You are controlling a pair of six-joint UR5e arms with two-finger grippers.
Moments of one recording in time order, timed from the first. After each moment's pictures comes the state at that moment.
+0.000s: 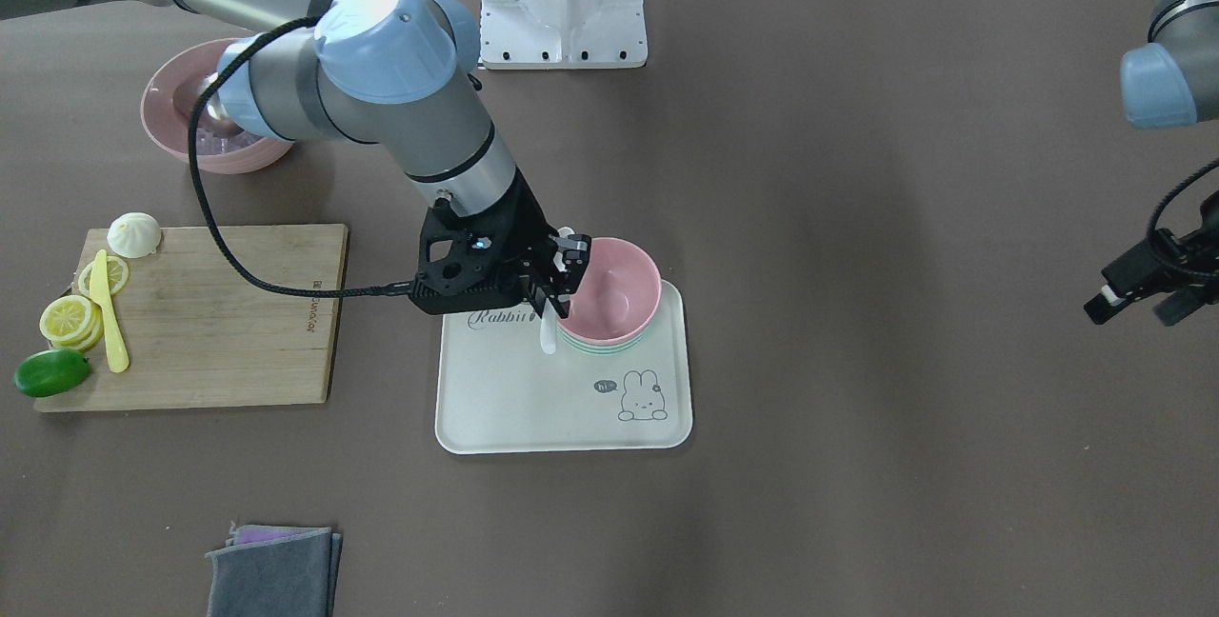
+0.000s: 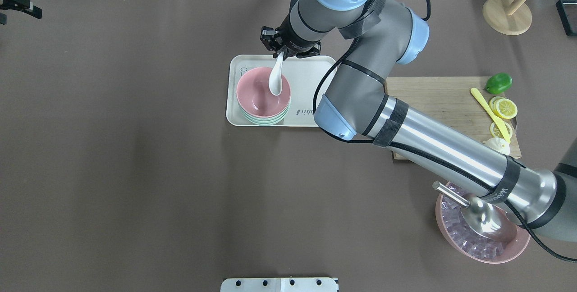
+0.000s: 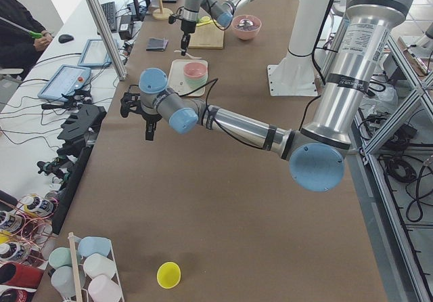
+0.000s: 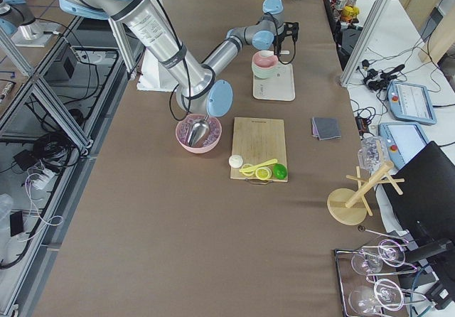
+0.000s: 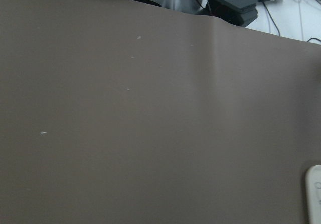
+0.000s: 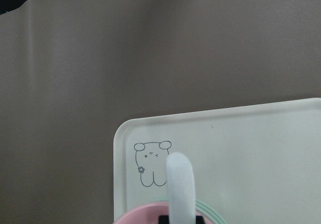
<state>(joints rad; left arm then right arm) -1.33 -1.84 -1.57 -2.02 -2.36 -0.70 0.70 -0.68 1.39 -1.21 1.93 1.31</state>
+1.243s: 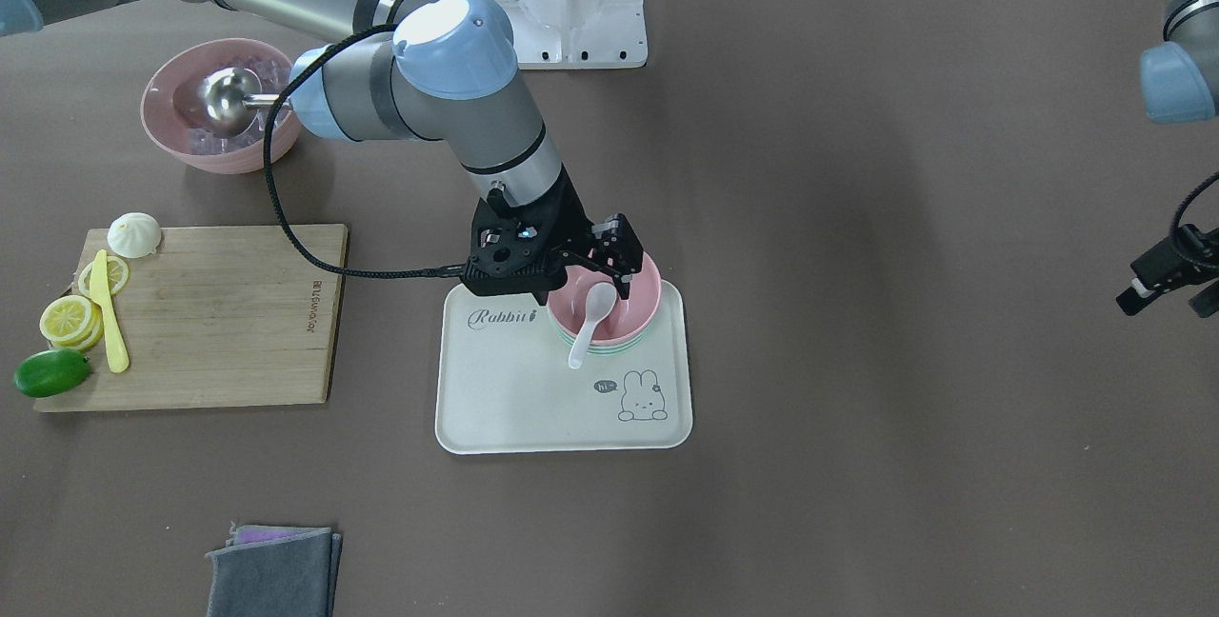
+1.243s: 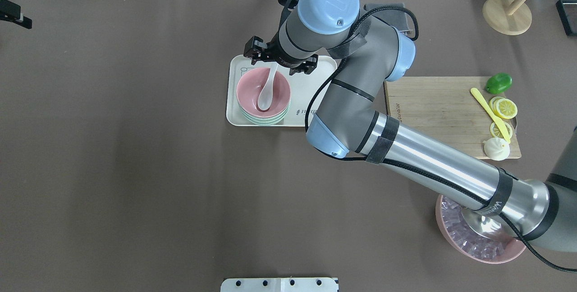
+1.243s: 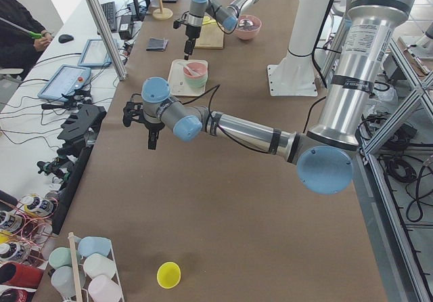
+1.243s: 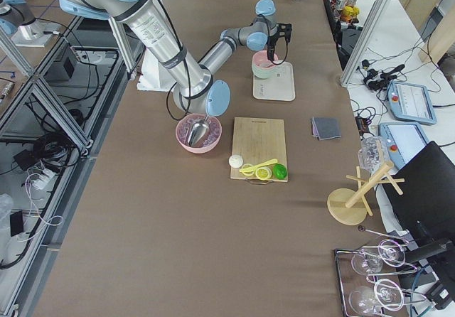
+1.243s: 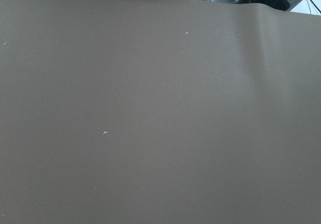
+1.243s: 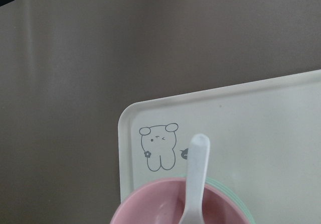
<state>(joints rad) -1.33 -1.80 -1.57 -2.02 -2.35 -0.68 0.68 -0.70 1.42 -1.21 1.91 1.37</state>
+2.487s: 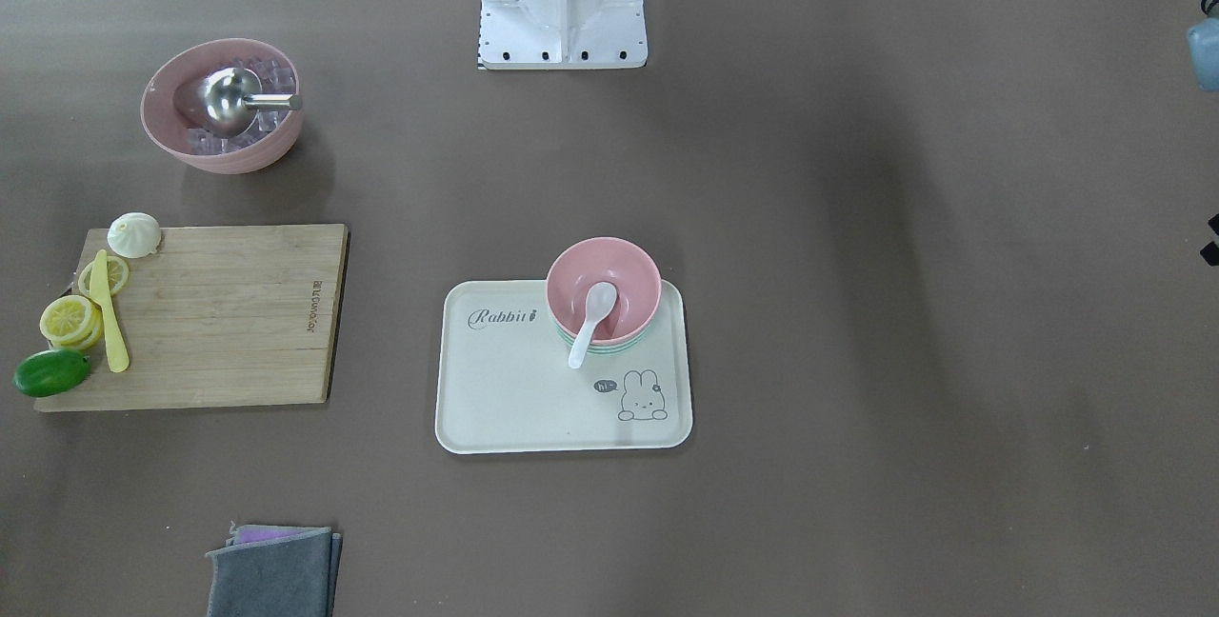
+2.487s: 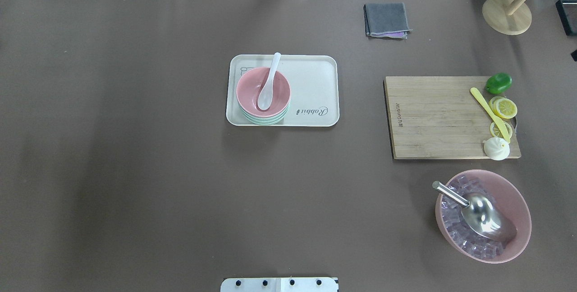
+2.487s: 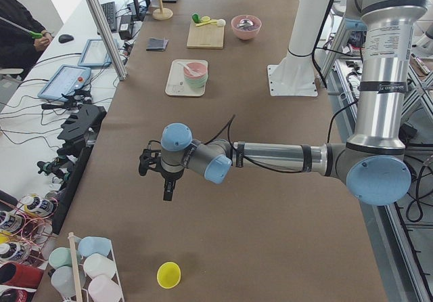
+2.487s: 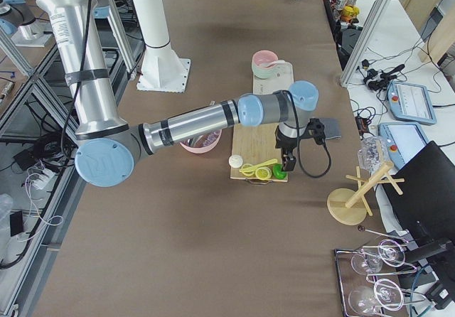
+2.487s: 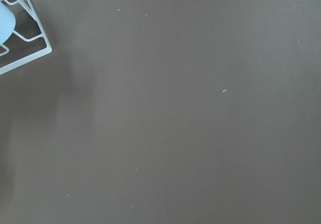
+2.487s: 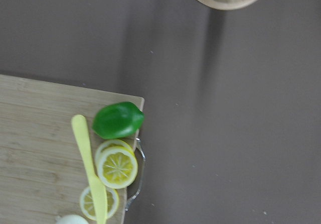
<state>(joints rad) -1.43 -1.56 -1.54 -2.03 -2.27 -0.37 1.45 -1.40 1.66 -1.76 2.35 -0.01</state>
